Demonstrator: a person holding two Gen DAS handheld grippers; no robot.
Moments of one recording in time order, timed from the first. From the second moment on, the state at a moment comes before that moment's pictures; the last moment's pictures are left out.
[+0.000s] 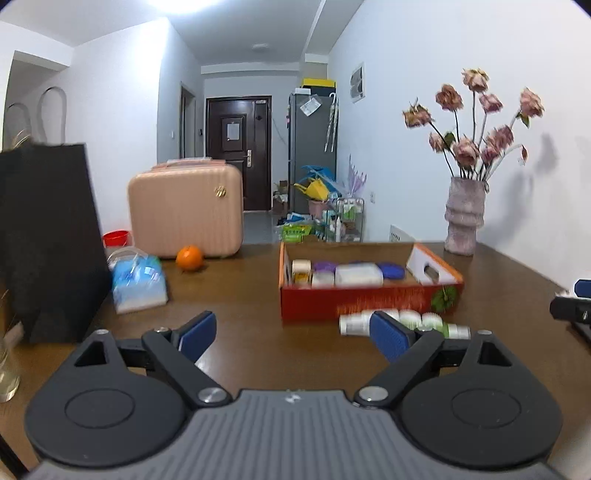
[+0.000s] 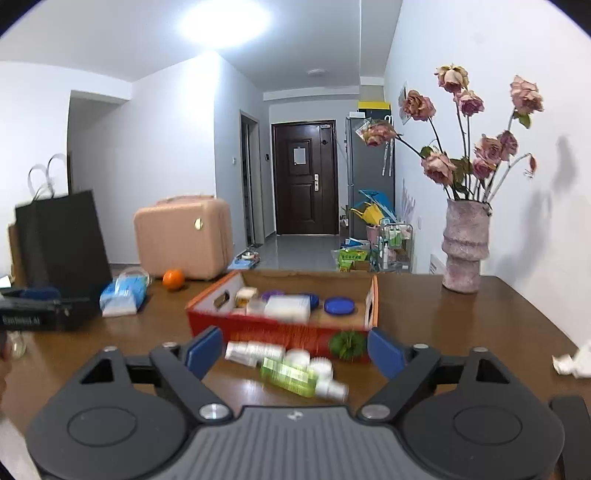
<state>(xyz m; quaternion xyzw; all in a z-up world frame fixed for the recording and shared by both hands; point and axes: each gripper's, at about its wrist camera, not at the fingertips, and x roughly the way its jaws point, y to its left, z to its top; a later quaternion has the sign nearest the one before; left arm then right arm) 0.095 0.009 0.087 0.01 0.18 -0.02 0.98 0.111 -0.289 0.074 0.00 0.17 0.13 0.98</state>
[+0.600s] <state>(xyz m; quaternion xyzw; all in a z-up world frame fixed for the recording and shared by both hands) 0.140 -0.031 0.024 0.05 0.26 -0.07 0.96 0.111 -0.306 -0.015 0.06 0.27 0.11 0.96</state>
